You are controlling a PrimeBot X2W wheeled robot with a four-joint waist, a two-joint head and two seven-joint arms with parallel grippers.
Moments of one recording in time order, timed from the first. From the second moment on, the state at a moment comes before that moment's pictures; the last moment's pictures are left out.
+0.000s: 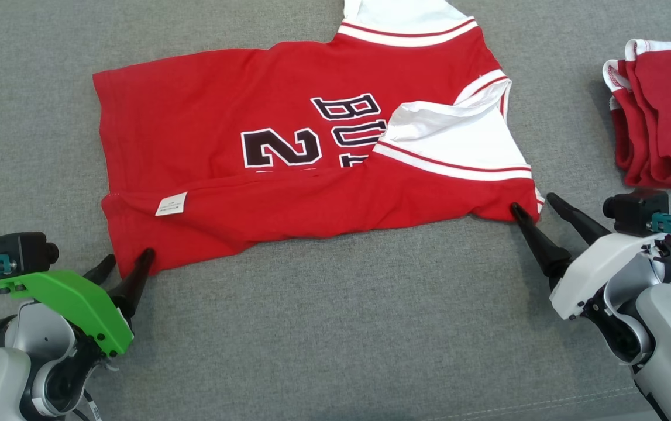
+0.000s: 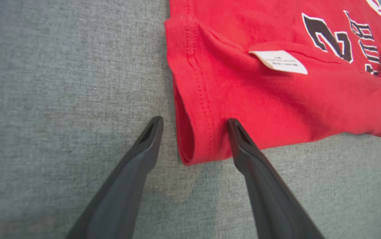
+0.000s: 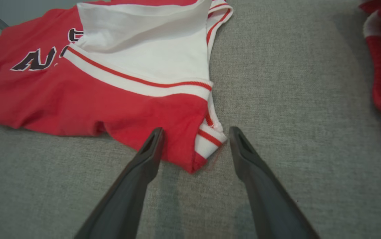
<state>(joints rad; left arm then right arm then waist) -0.18 0.38 -0.25 0.07 -0.89 0.10 0.37 -0.27 -0.41 0.45 0.27 0.62 0.09 -0.01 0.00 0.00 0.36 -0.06</state>
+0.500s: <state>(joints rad) -0.18 0.38 -0.25 0.09 -0.90 0.10 0.37 -0.27 -0.38 0.47 0.32 0.62 0.09 -0.02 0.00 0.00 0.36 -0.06</state>
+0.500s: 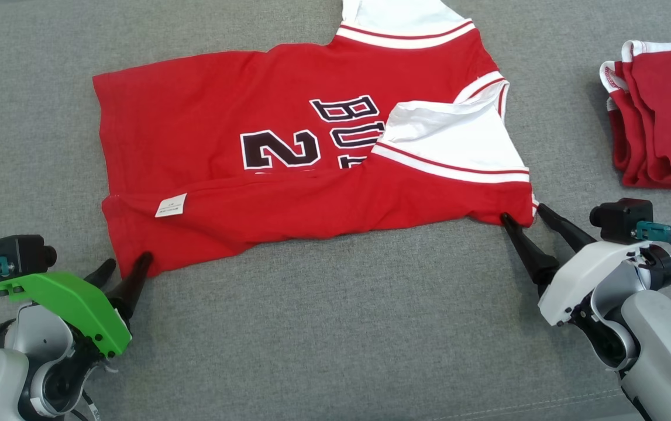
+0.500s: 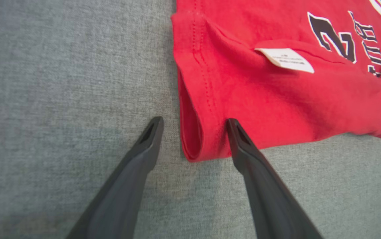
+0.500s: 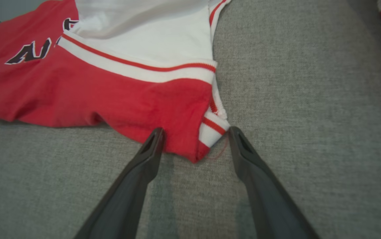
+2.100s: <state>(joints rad) 0.05 0.42 -0.20 -0.07 -1.13 0.05 0.57 -0.11 -0.48 0.45 0.27 0.86 0.12 0.12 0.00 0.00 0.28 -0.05</state>
